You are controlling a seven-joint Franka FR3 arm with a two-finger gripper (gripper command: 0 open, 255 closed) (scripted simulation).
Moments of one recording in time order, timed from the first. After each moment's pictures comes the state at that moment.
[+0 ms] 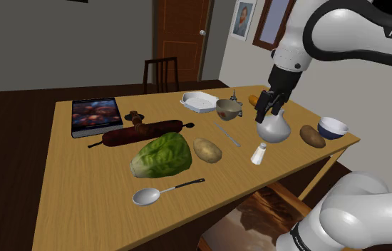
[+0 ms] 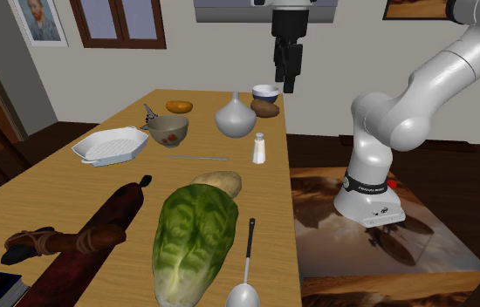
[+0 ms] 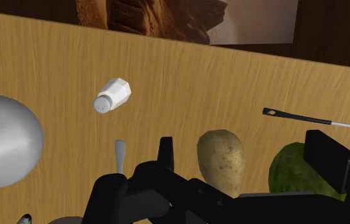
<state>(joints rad) 0.00 -0.81 0.07 -2.37 0.03 1.56 0.01</state>
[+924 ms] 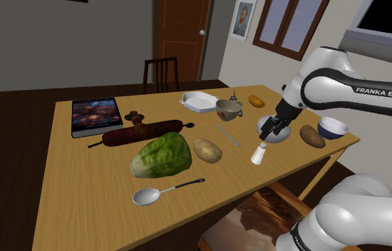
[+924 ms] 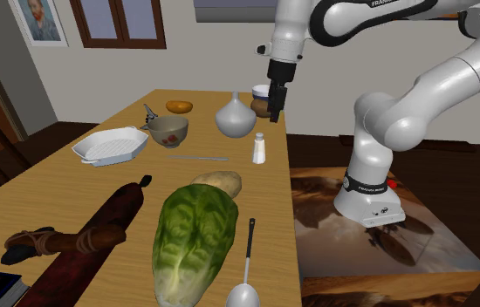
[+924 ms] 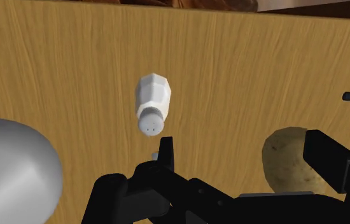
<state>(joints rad) -0.11 -0.92 -0.16 -2.76 -0.05 1.98 -0.15</state>
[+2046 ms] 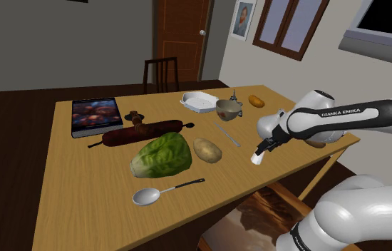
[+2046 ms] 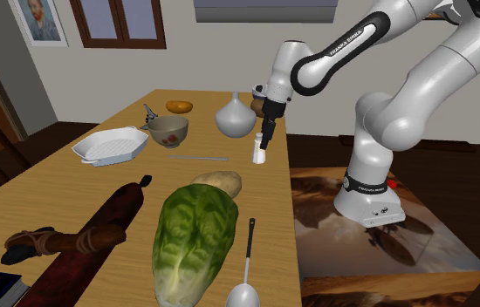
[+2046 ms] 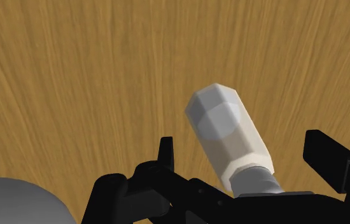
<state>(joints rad) -0.15 -0.66 -0.44 -2.97 -0.10 2.53 -0.34</state>
